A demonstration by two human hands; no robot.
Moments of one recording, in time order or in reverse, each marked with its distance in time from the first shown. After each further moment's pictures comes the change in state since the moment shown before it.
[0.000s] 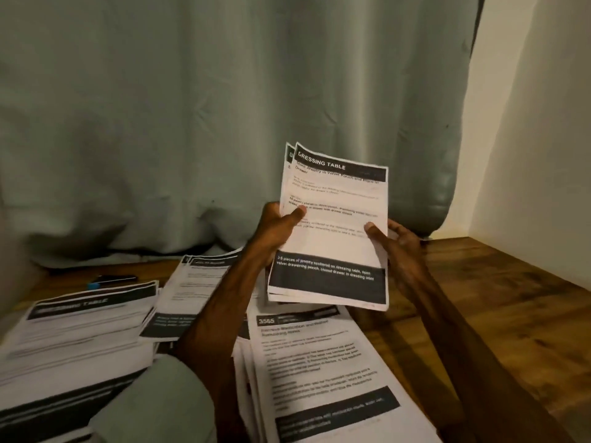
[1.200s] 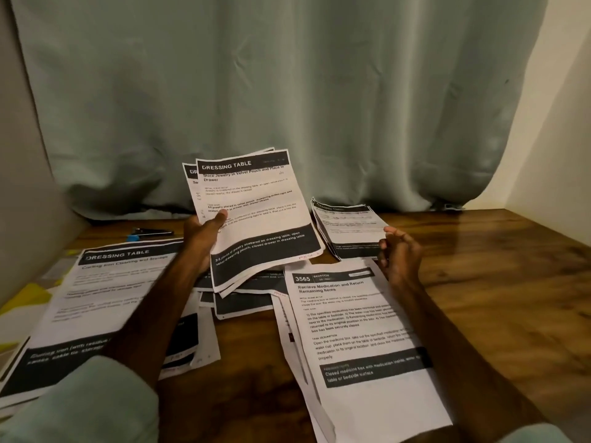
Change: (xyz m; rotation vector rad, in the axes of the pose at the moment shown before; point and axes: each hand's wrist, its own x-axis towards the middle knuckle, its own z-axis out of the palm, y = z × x) left_hand -0.043 -0.090 -0.172 -0.155 0.537 -0.194; right_hand -0.040 0.090 0.049 0.115 0.265 0.135
